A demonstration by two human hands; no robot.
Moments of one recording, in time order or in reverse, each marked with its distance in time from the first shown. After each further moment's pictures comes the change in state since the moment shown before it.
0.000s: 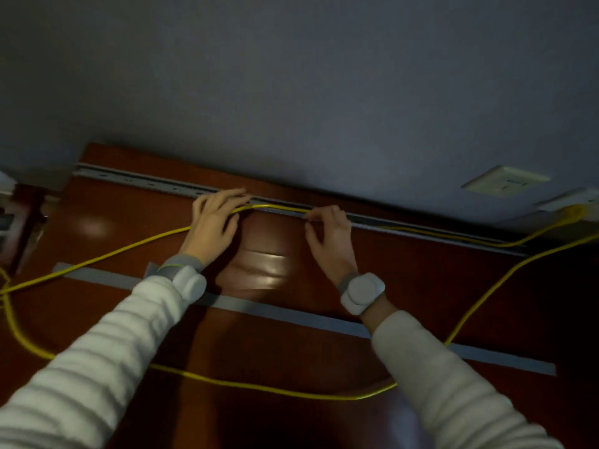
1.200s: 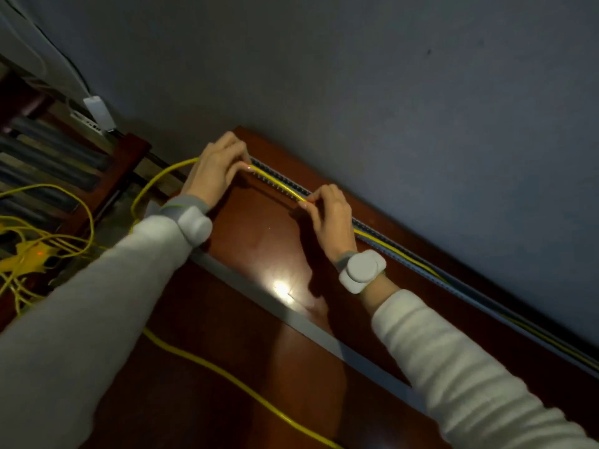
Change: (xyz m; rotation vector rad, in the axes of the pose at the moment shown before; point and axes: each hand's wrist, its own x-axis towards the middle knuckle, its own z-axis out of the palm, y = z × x) left_hand -0.020 -0.218 -0.117 -0.104 0.292 -0.156; right_hand 0.095 -0.150 0.195 0.008 -0.188 -0.261
